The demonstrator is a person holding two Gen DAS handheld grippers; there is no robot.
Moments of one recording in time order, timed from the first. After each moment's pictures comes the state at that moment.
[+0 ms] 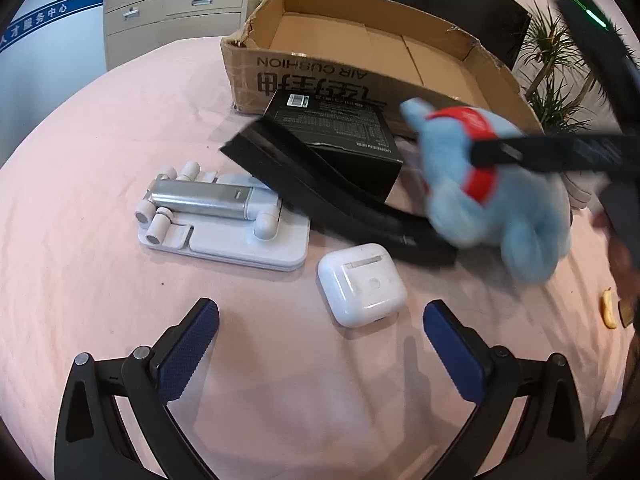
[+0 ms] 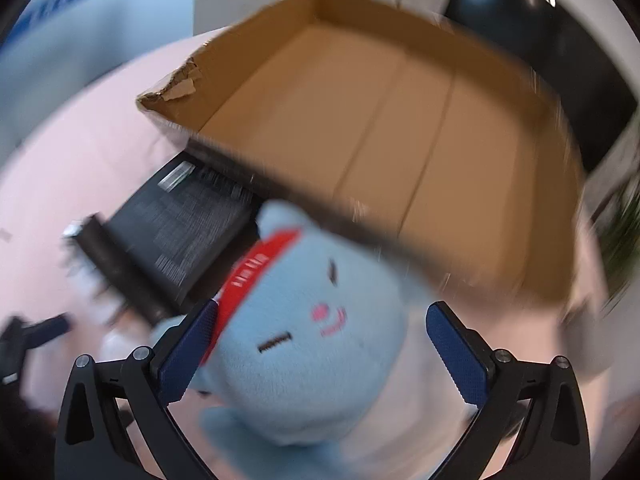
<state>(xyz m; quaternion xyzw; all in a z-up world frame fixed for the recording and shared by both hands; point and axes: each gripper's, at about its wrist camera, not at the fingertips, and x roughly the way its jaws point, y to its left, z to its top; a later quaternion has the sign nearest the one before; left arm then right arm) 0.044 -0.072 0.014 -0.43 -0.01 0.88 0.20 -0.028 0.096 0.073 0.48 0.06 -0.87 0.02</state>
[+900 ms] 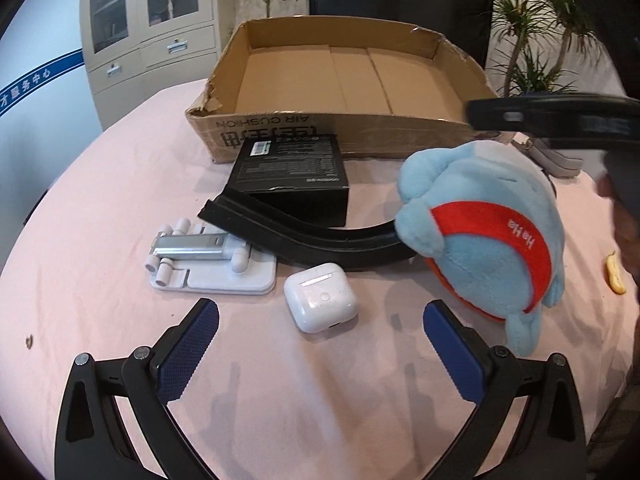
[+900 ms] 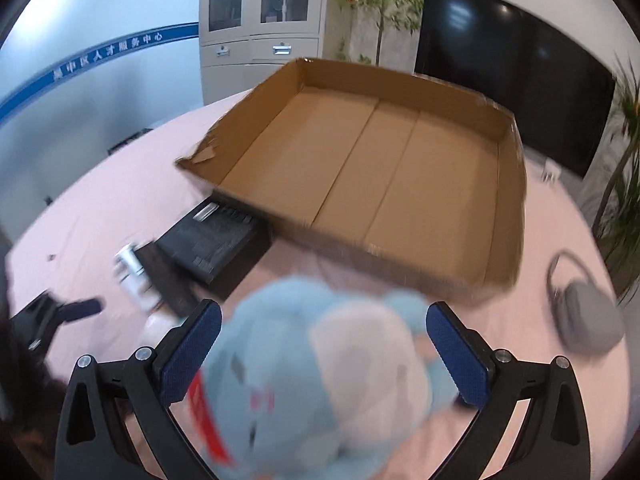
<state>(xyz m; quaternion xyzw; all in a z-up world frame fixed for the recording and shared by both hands) 0.053 -0.030 0.043 -0.39 0.07 0.90 0.20 0.016 0.118 0.112 0.38 0.09 -0.92 0.01</state>
